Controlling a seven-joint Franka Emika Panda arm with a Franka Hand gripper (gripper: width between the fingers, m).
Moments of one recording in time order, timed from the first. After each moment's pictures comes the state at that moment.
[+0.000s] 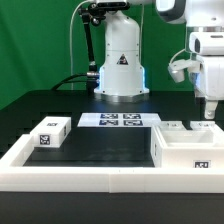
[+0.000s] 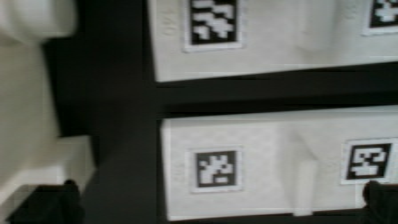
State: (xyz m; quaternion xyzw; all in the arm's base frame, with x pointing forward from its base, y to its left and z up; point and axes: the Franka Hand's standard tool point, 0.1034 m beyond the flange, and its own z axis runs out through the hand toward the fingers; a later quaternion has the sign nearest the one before) arm 0.426 0.157 0.049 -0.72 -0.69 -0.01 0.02
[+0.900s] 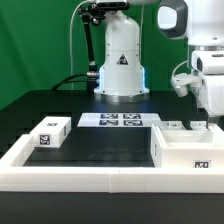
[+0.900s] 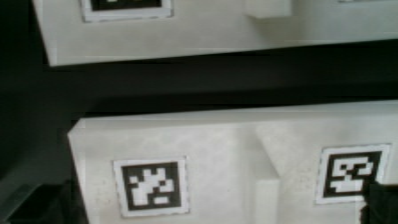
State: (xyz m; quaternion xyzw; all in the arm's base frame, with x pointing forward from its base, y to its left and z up) arm 0.415 0.161 0.024 -0.72 -0.69 -0.01 0.03
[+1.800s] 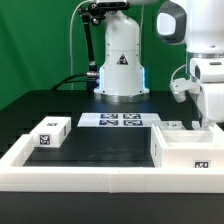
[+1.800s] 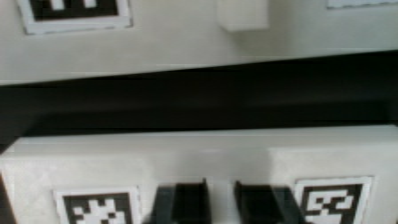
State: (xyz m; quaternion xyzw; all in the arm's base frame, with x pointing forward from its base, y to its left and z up) arm 0.409 0.159 0.015 -0.73 -0.69 0.00 0.04
